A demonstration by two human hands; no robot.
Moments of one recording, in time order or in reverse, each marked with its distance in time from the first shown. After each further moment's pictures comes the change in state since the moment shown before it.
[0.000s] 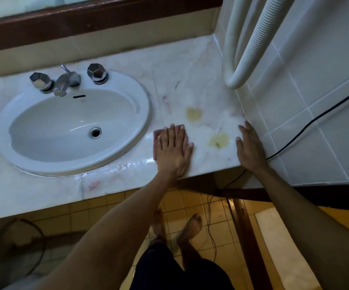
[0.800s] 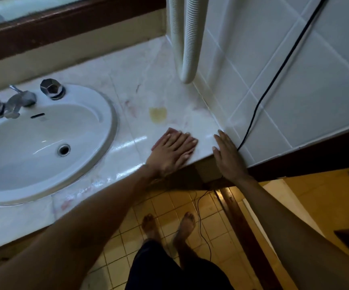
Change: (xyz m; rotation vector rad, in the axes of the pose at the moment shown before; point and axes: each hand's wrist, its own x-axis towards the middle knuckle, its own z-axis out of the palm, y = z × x) left_hand 0.018 0.038 0.008 0.169 -0.173 0.751; right_hand -0.075 0.018 -0.008 0.059 0.035 0.038
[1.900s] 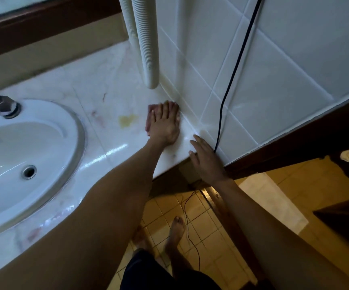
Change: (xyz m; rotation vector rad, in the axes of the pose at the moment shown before) left_hand 0.144 0.021 -0.014 -0.206 0.061 -0.360; right_hand -0.009 -0.005 -0.011 0.075 0.014 0.053
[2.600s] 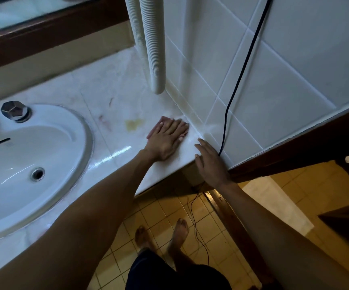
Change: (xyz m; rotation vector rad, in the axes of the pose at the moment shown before) left_hand -0.031 -0.036 -0.007 0.100 -0.109 0.345; right_hand -0.001 0.000 0.003 -0.017 0.047 -0.004
